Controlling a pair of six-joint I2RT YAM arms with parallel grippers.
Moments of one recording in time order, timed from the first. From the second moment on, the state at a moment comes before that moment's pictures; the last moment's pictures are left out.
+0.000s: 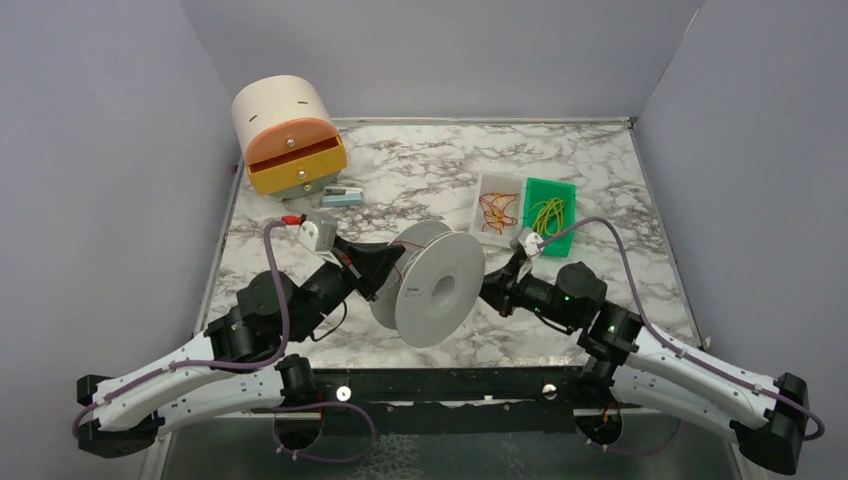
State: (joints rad) left arm -1.18 0.56 0.81 -0.16 -0.42 -0.40; right arm 0.94 0.72 0.47 0.08 -0.05 0.22
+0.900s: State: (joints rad) left arm -1.19 0.62 0.77 0.31 -0.26 -0.40; right arm 0.92 0.71 0.48 0.51 -0.62 0.72
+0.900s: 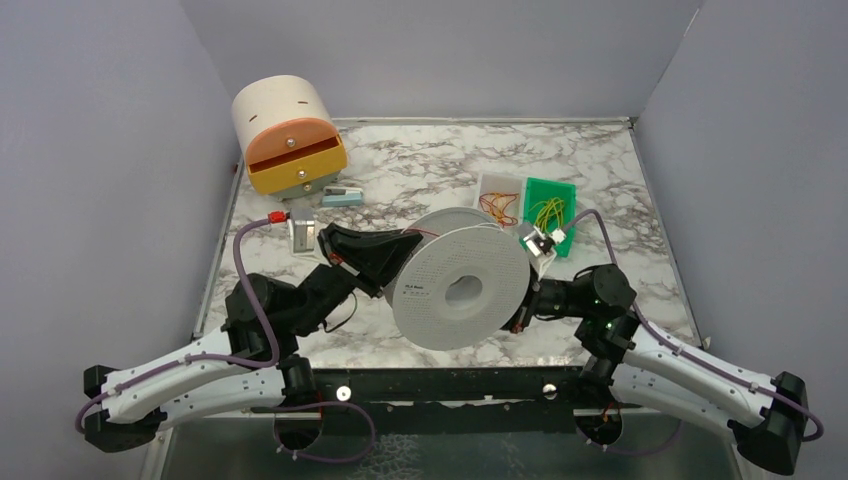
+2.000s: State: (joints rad) left arm -1.15 0.65 0.52 0.72 -0.43 -0.60; right arm 0.94 0.79 0.43 0.80 -0.35 0.89
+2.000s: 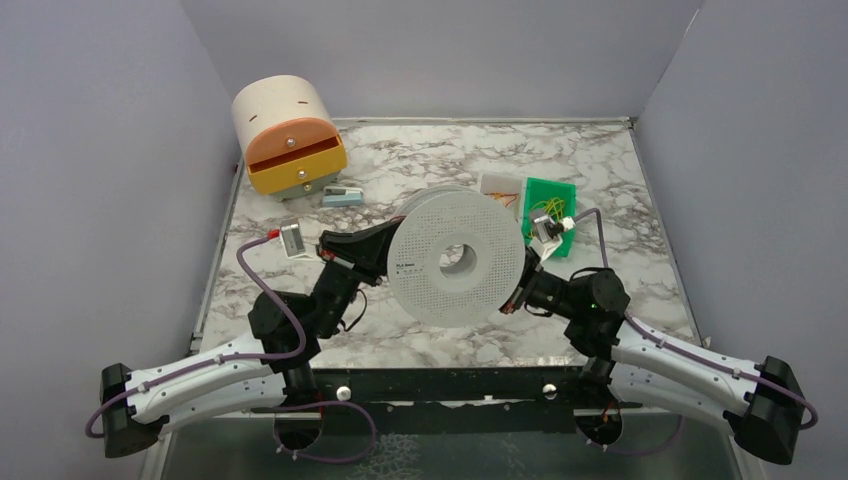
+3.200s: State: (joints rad) left arm -1.15 0.62 0.50 0.64 -0.44 -0.64; right arm 0.95 0.71 0.36 0.69 -0.27 0.97
